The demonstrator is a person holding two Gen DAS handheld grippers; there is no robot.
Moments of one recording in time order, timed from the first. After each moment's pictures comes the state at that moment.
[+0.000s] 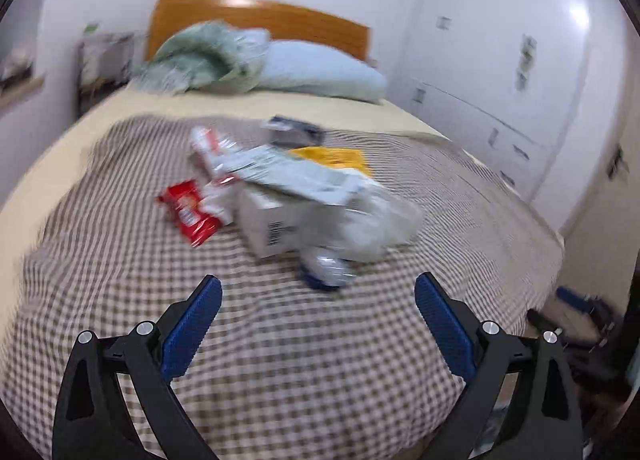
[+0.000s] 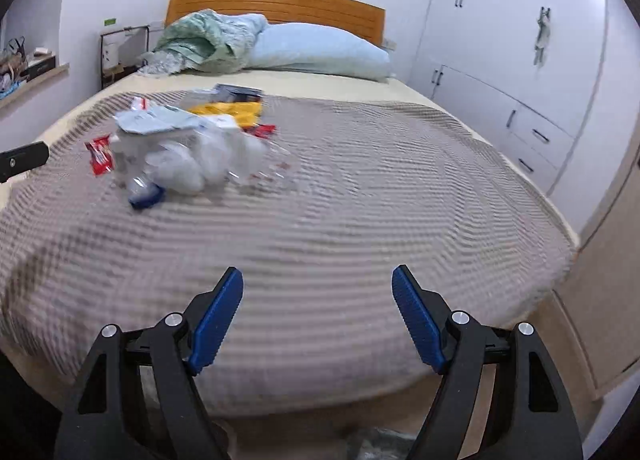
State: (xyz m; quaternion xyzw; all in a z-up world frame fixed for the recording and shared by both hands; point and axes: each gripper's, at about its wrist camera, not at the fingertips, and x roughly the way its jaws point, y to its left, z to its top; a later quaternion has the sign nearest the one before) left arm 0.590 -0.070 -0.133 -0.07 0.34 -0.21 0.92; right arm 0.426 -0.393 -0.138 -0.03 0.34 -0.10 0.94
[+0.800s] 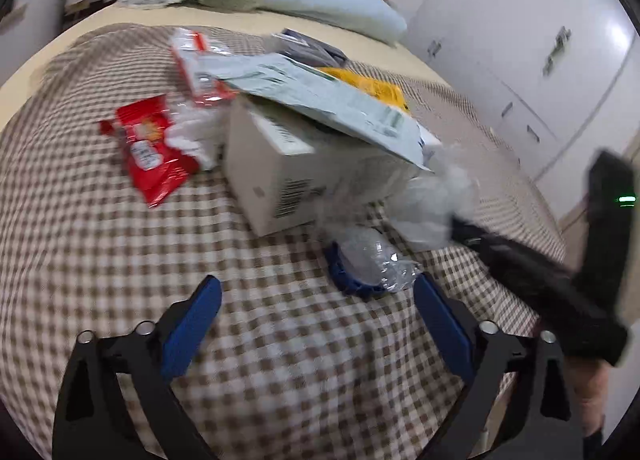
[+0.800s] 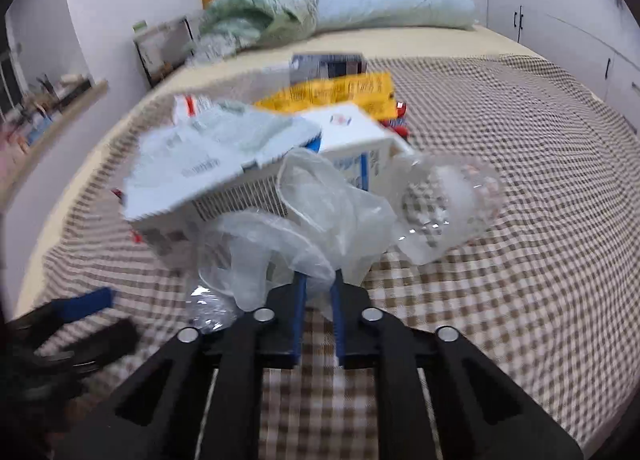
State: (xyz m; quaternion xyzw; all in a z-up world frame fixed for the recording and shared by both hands) left arm 0.684 -0.104 -0.206 -0.08 0.45 -0.23 0.86; right arm 0.576 -0.369 -0.163 0.09 0.39 0.03 0.92
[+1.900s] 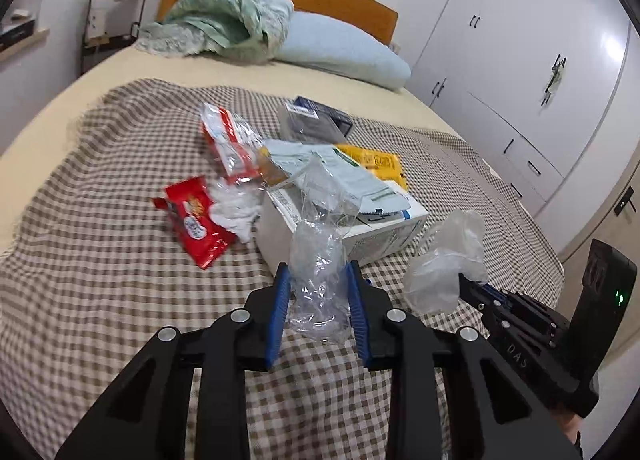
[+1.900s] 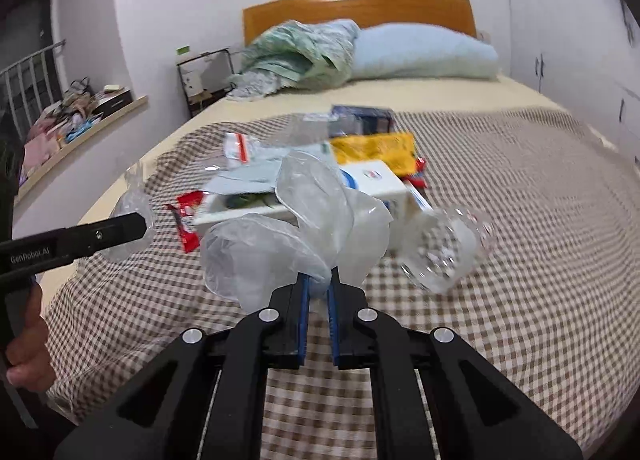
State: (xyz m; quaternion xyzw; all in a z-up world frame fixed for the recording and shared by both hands) left arm 0.641 -0.056 -0.135 -0.10 0.38 -0.20 0.90; right arm 0.540 -0.331 -0.134 0.03 0.32 0.09 0.94
